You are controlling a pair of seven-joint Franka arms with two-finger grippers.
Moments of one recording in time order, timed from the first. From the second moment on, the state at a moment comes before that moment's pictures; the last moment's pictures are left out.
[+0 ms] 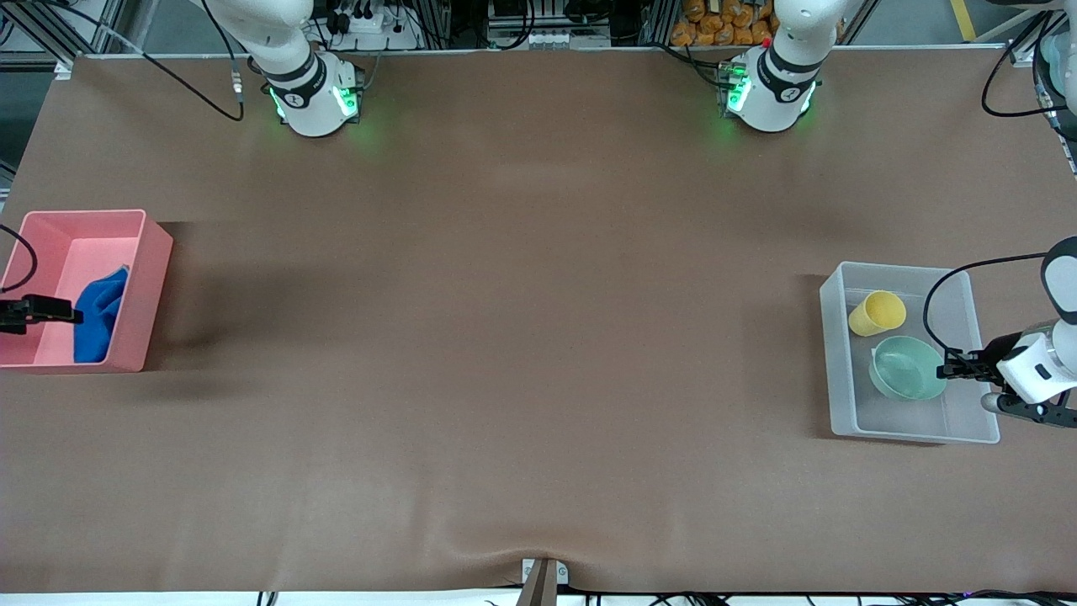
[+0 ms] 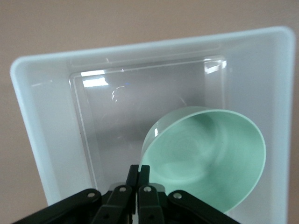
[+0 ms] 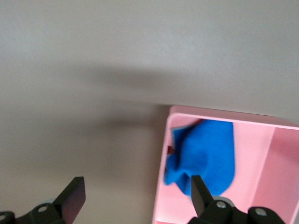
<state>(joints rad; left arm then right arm) 0.66 0.69 -0.50 -1.52 0.26 2.04 0.34 -0.30 0.44 -0.05 -1.48 0.00 1.78 -0.45</state>
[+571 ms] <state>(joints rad) 0.66 0.74 -0.49 -1.52 0.27 2.06 0.34 -0.09 0.36 -0.05 -1.47 0.00 1.69 0.00</state>
